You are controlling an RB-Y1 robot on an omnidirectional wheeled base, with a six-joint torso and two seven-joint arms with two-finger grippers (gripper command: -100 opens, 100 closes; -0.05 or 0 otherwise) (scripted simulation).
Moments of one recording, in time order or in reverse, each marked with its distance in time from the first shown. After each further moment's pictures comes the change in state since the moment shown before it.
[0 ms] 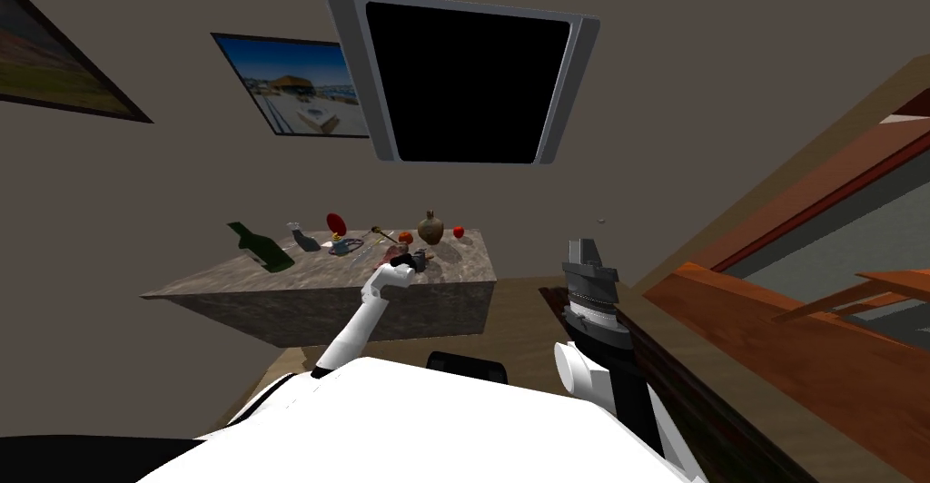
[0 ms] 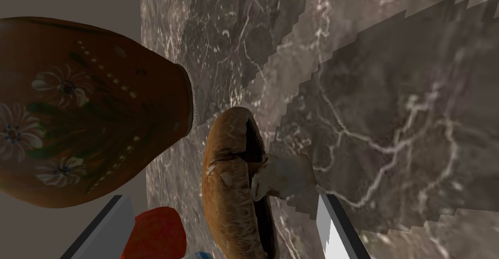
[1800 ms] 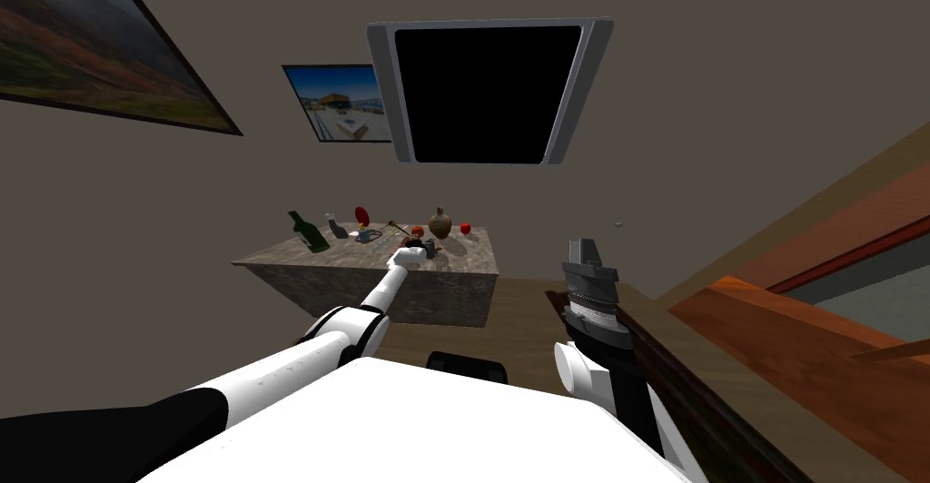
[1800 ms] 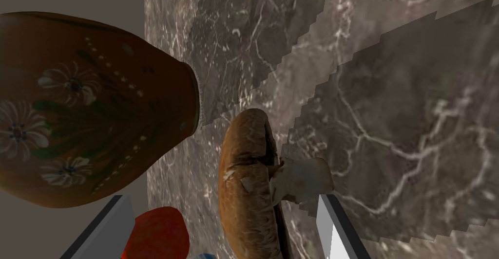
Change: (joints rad) left arm -0.387 -0.011 0.050 0.533 0.124 -0.141 -0.185; right arm 0.000 0.000 0.000 0.000 0.000 0.000 0.000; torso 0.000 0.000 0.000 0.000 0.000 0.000
